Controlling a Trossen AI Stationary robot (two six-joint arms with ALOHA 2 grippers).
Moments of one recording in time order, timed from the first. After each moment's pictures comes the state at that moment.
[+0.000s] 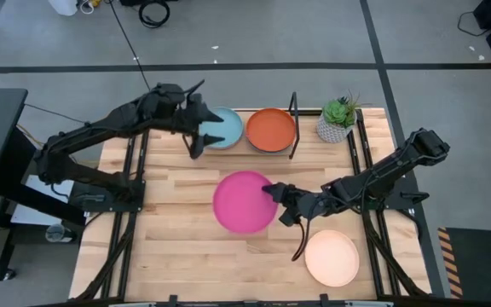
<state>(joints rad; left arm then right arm) 0.37 1.25 1.34 -0.53 0.22 0.17 0.41 1.42 0.89 0.05 0.79 -1.51</state>
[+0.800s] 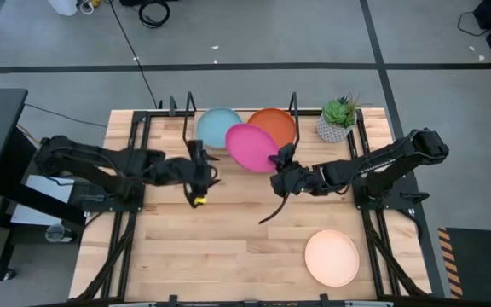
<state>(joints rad) -0.19 1.22 1.13 -0.56 -0.49 0.21 0.19 1.42 0.89 -0.11 0.88 -0.82</state>
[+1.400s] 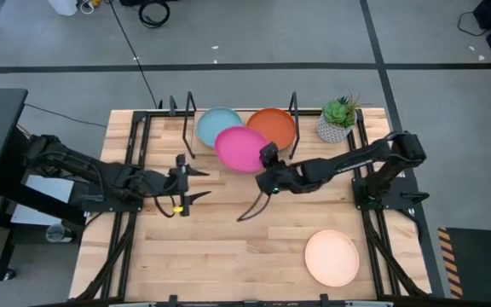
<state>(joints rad) -0.31 0.92 0.59 0.01 -0.50 0.08 0.12 1.65 1.12 -0.35 0.85 -0.80</state>
